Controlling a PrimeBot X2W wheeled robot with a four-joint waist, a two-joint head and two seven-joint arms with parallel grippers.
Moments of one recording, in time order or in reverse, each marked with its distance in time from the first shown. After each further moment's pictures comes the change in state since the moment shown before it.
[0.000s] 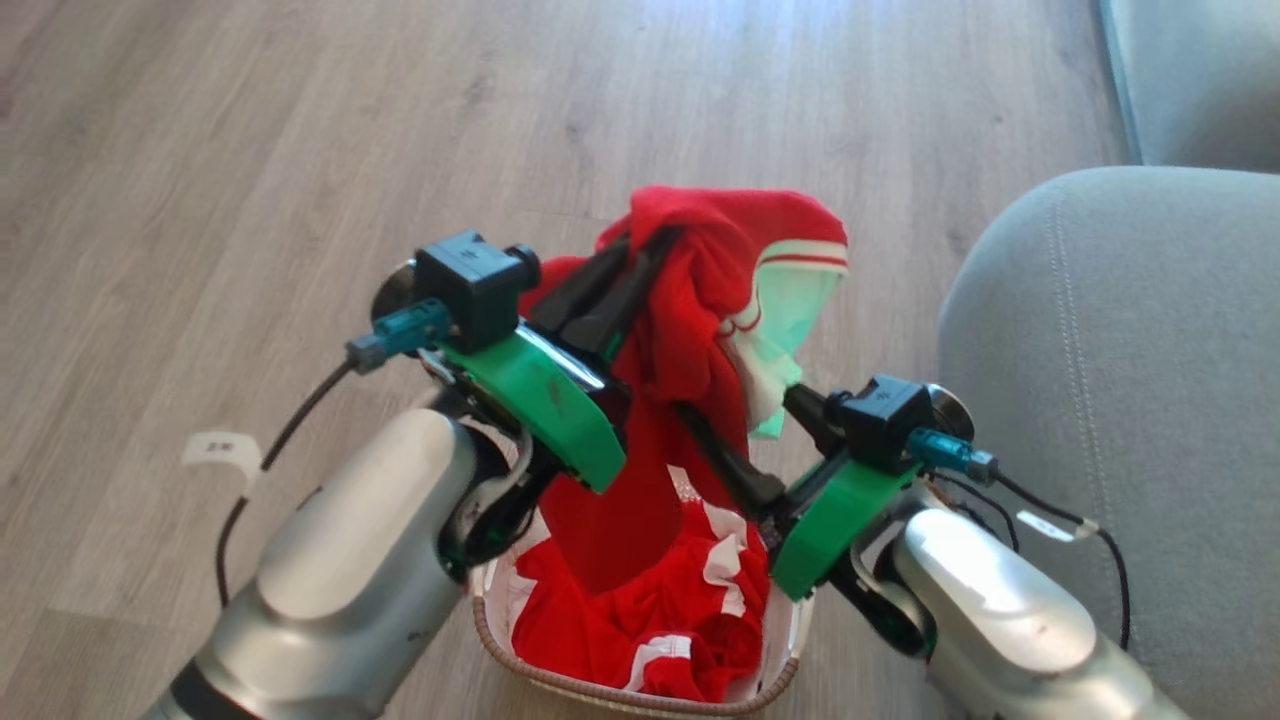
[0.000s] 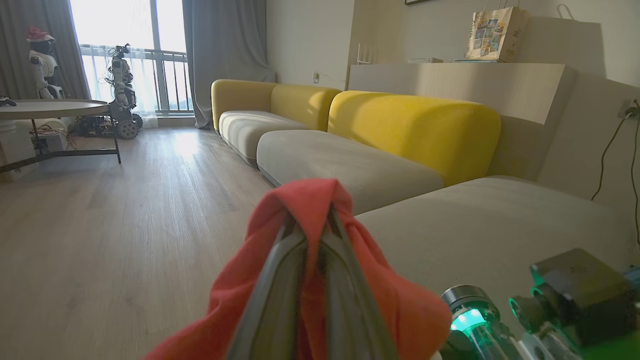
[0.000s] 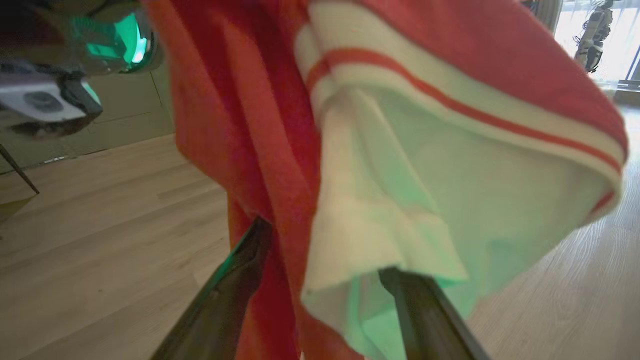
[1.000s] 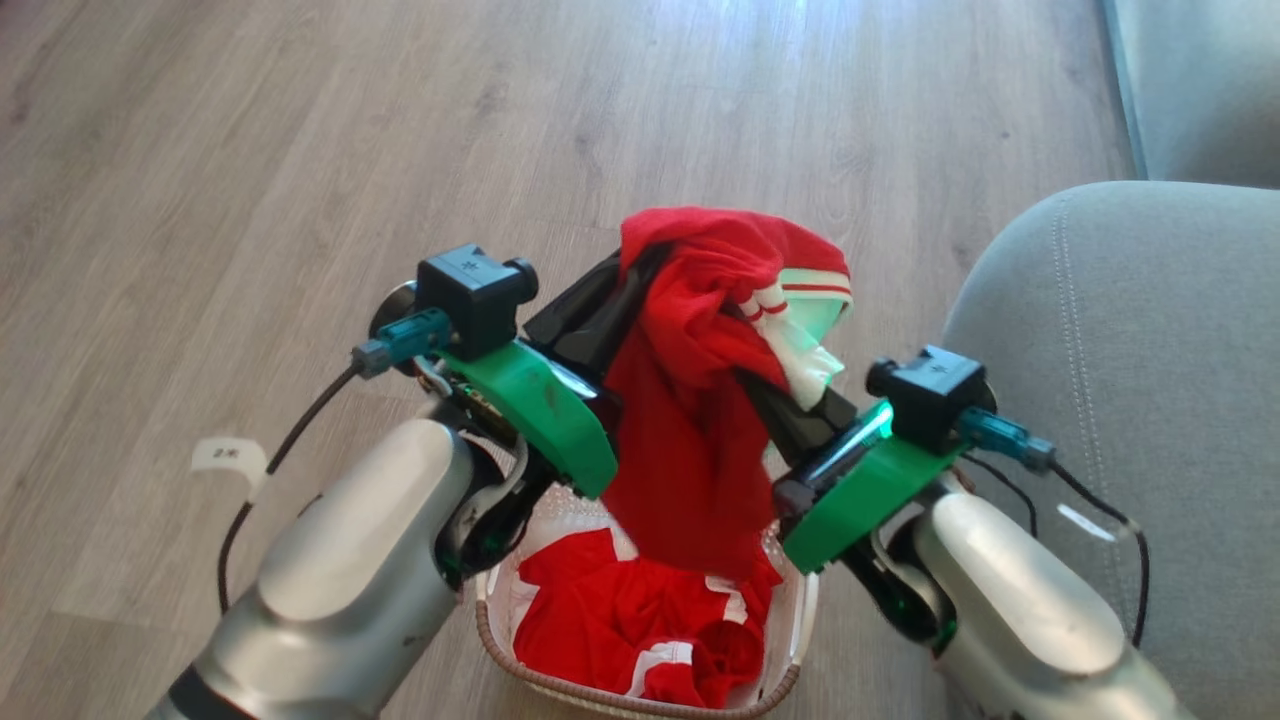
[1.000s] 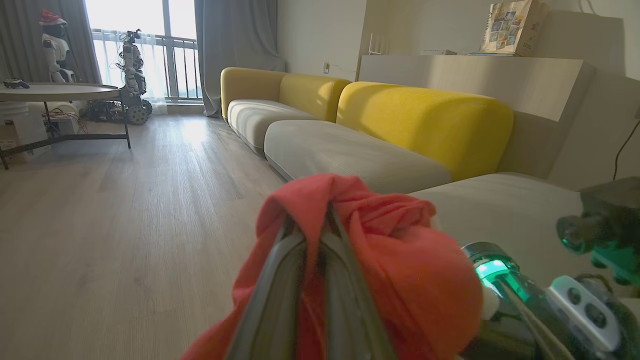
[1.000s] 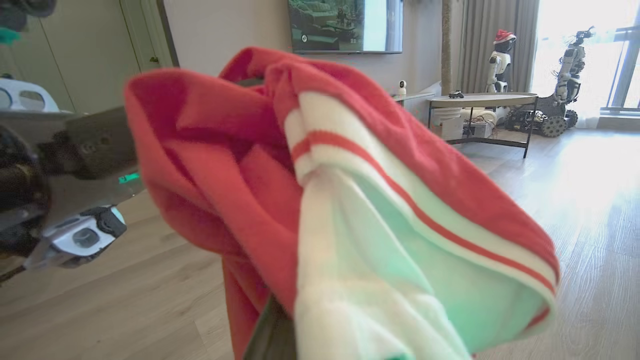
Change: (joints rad) left arm 0.007 0.002 -0.022 0.042 -0.025 0.012 -0.003; right arm 0.008 0.007 -0.072 -0.093 0.024 0.000 0.000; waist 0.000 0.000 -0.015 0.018
